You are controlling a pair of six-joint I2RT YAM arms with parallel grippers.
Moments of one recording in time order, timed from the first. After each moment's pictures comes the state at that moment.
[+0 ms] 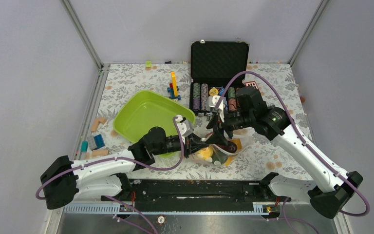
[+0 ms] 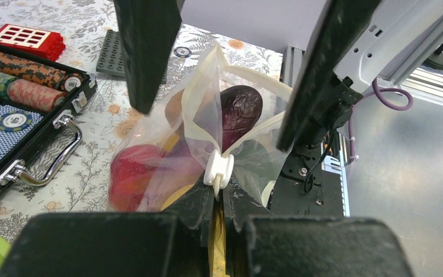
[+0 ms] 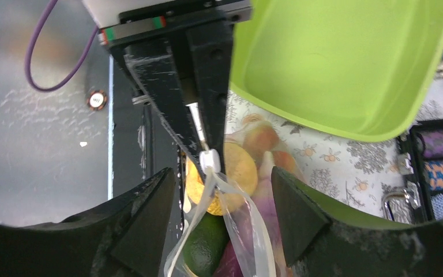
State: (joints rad) left arm -1.03 1.08 0.53 0.53 0.33 -0.19; right arm 0.66 1.12 1.21 -0.78 -0.74 -0.36
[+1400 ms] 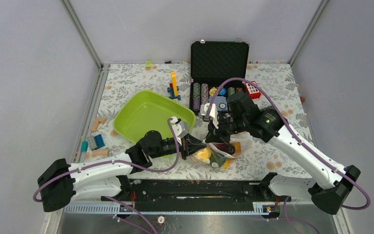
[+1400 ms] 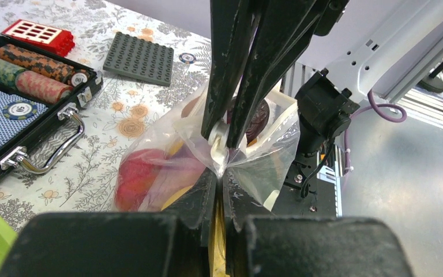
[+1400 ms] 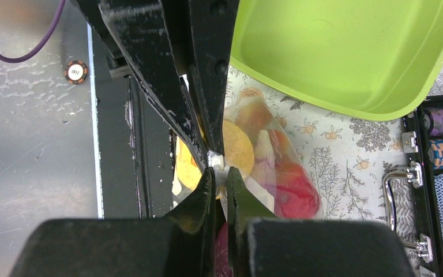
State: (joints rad) left arm -1.03 1.02 0.47 0.56 0.29 -0.24; right arm 0.76 1.15 1.21 -0.85 -0.59 -0.41
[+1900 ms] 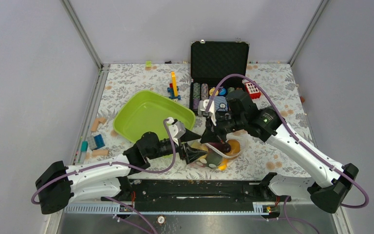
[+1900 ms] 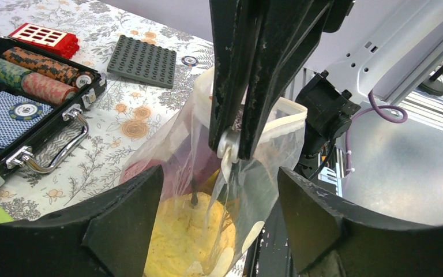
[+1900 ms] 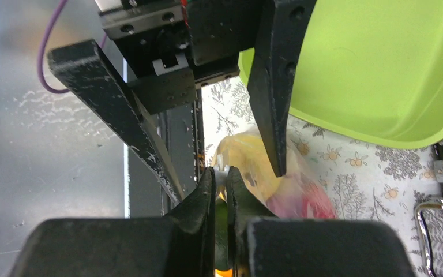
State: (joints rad) left arm -1.03 0.98 0.44 0.58 0.28 -0.24; right arm 0.77 1.16 1.21 -0.76 -0.68 -0.30
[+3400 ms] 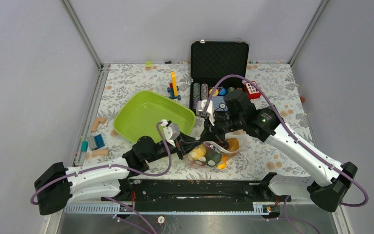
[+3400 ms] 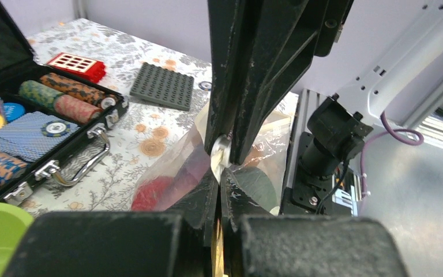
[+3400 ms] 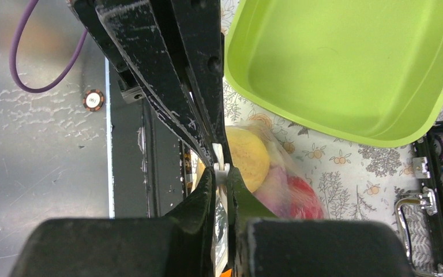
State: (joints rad) left arm -1.04 0.95 0.37 0.71 0.18 -0.23; right arm 0.78 1.18 1.22 -0.75 -0.63 -0.32
